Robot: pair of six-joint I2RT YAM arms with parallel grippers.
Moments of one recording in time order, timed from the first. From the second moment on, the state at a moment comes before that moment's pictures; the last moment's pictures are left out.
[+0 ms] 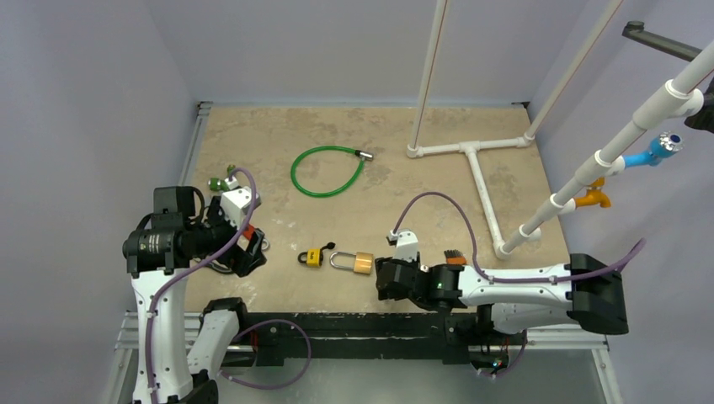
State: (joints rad) left arm 0.12 0.79 1.15 -1.42 0.58 0.61; right arm 1.35 1.19 0.59 -0.44 0.53 1.01
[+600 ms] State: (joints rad) left arm 0.12 0.79 1.16 -1.43 0.59 0.61; right arm 1.18 1.12 0.54 -0.53 0.55 1.03
